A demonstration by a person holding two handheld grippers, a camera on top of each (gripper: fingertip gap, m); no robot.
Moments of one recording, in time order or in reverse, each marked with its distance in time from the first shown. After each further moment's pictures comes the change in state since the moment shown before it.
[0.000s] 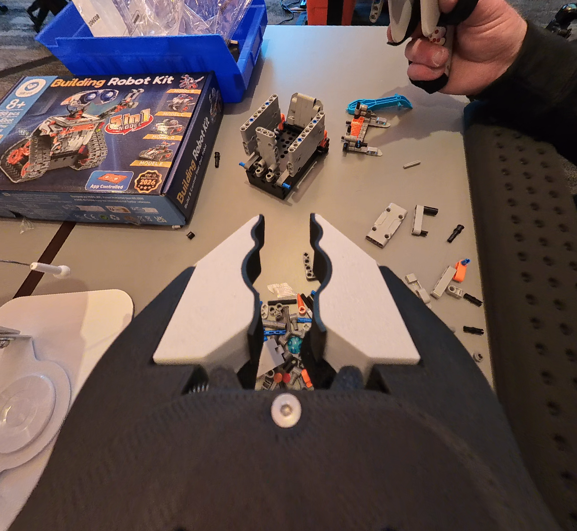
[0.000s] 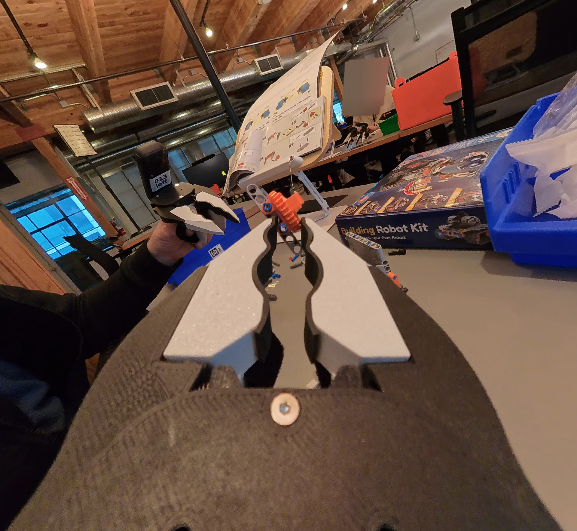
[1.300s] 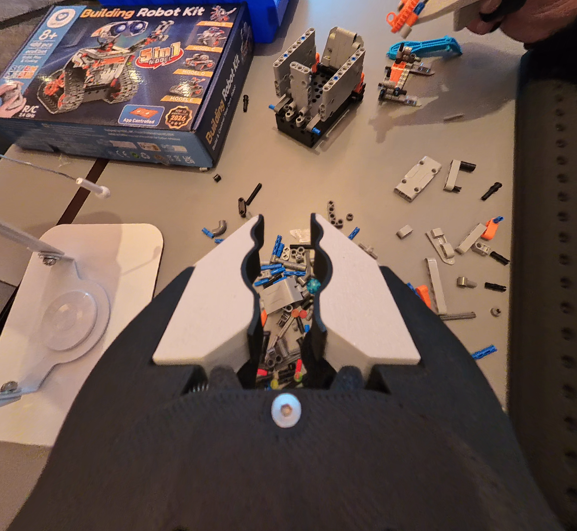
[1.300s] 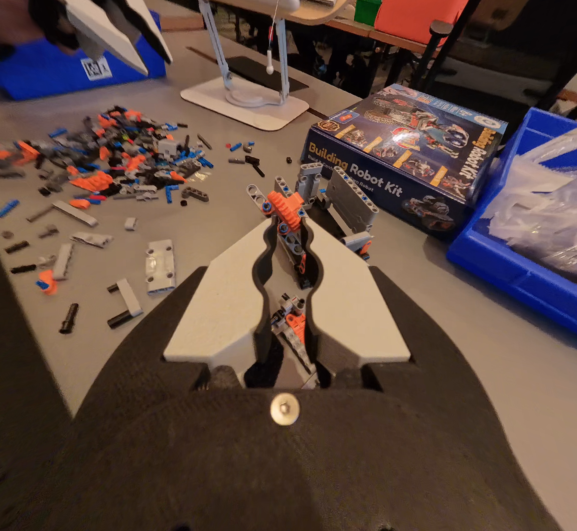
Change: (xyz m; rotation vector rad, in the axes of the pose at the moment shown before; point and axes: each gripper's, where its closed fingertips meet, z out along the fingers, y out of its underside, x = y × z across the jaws) left arm -0.019 0.038 -0.030 -0.117 -0.095 -0.029; right arm -0.001 0.074 0.029 -0.476 0.194 -0.563
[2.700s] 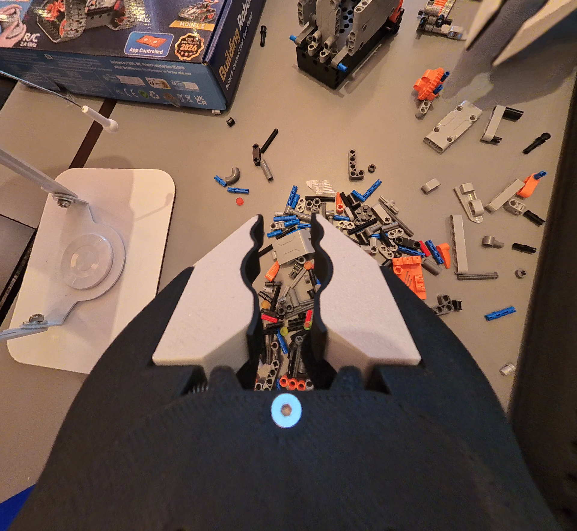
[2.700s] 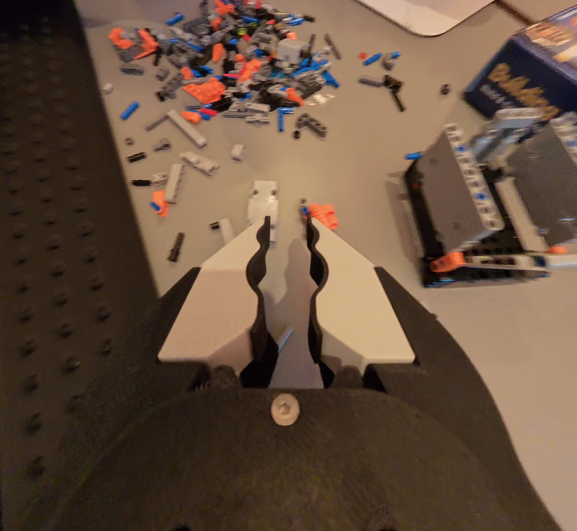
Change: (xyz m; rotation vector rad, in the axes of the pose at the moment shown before) left arm -0.011 0.037 -0.013 -0.134 -0.060 -0.014; right arm -0.092 0.045 0.014 -0.282 -0.398 -0.044
